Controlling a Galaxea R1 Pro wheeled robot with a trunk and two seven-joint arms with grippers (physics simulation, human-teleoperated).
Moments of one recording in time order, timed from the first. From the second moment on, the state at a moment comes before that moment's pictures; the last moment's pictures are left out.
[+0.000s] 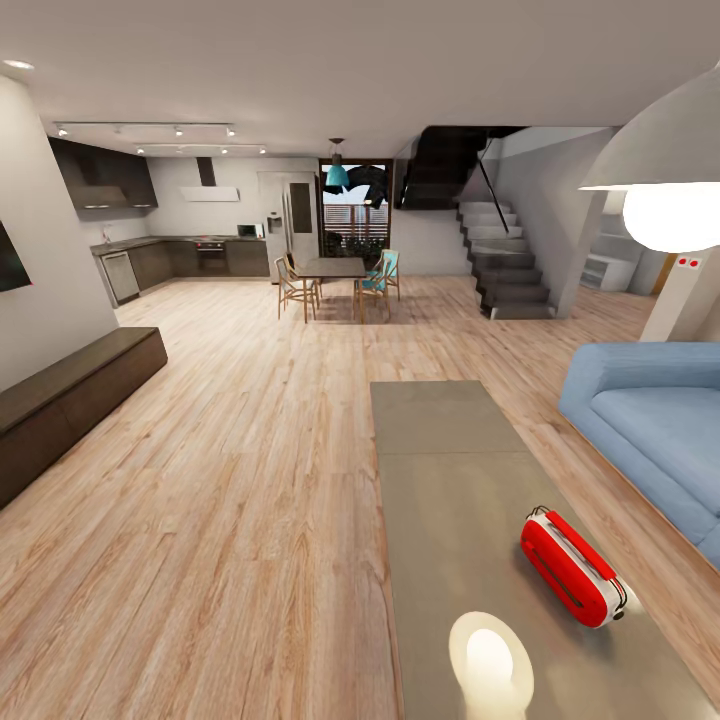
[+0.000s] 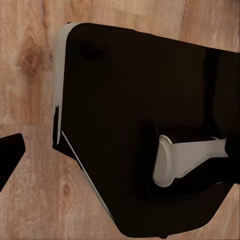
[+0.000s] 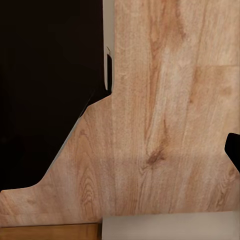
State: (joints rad) left arm 0.00 0.09 2.36 -0.31 -2.04 -0.42 -0.71; right arm 0.03 -0.12 0.76 0.07 -0.76 -0.11 0.13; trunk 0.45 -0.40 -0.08
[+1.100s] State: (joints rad) left arm 0.00 -0.01 2.36 -0.26 -2.03 -0.42 -0.70; right arm 0.03 -0.12 0.76 0.06 -0.75 -0.11 0.13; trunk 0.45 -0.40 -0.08
